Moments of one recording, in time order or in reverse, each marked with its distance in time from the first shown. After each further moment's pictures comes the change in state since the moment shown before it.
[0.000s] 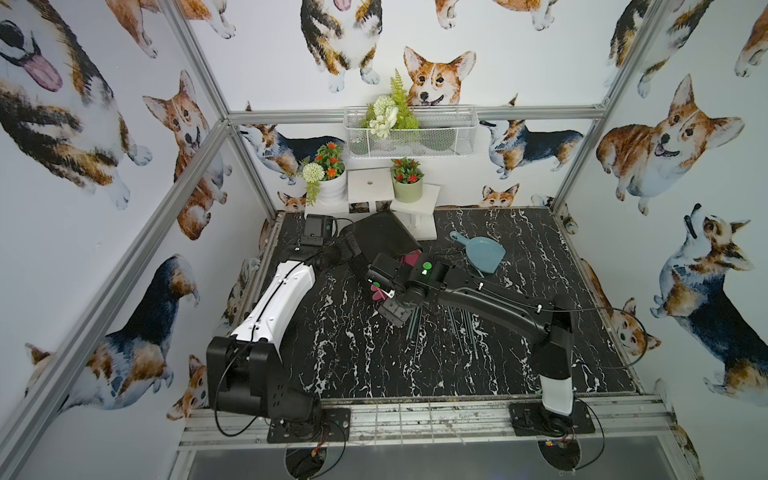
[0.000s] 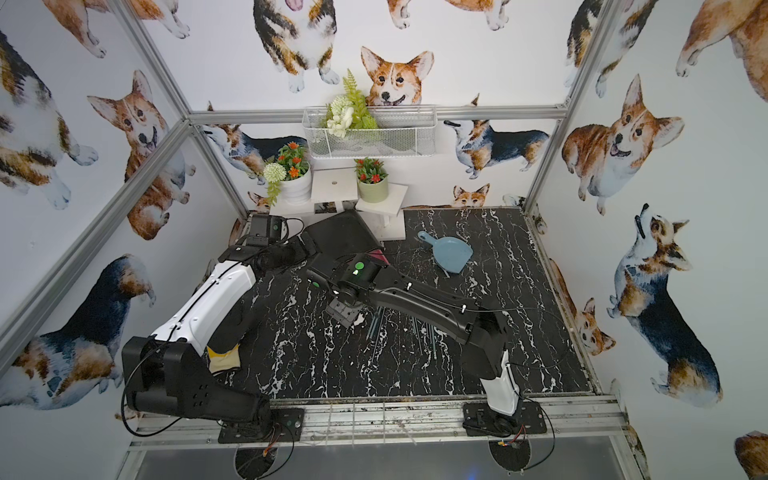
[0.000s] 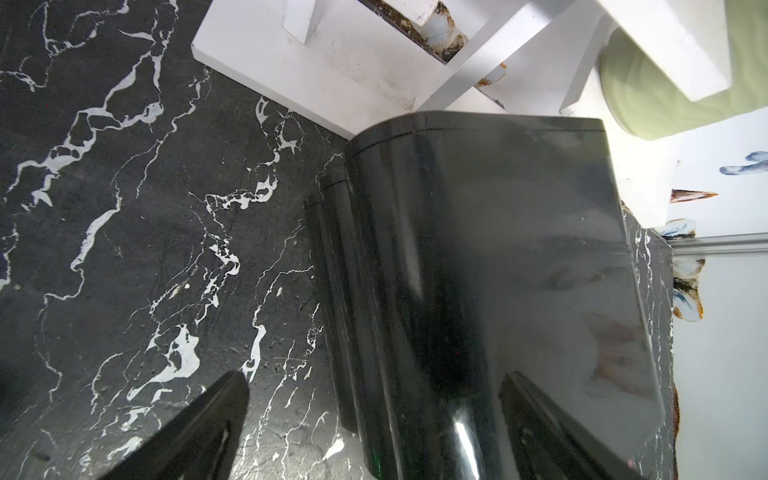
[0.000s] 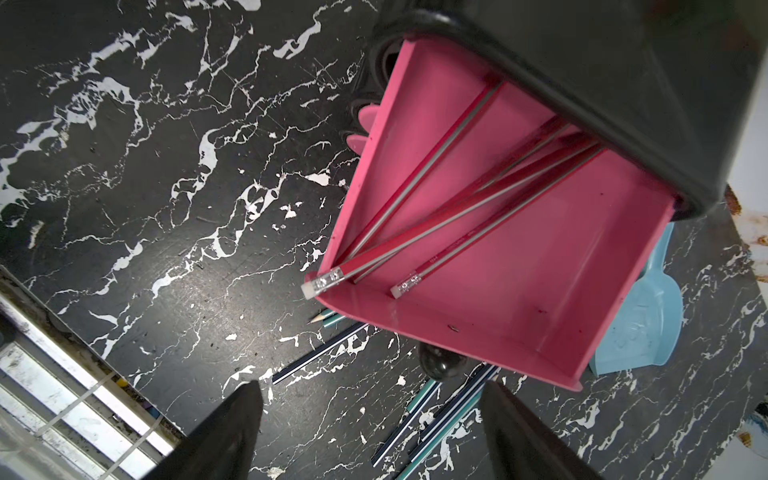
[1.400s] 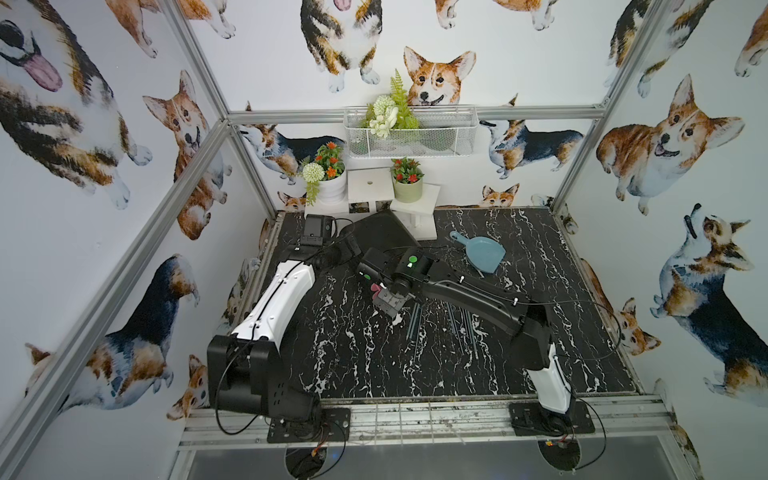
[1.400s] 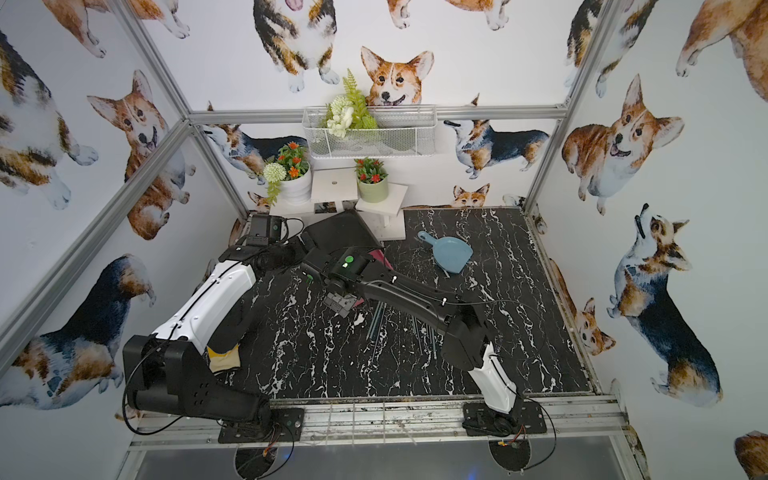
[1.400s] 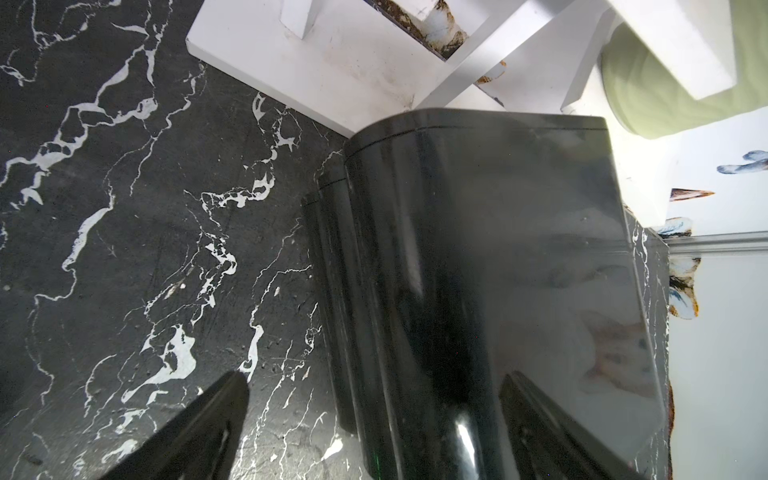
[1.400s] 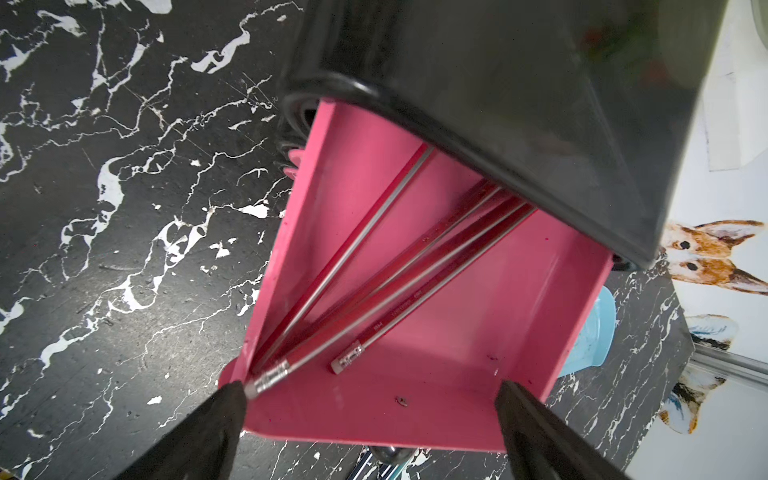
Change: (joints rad) left arm 0.006 0.005 -0.004 0.007 0.016 0.000; right arm -0.048 0.130 0.126 -0.007 0.128 -0.031
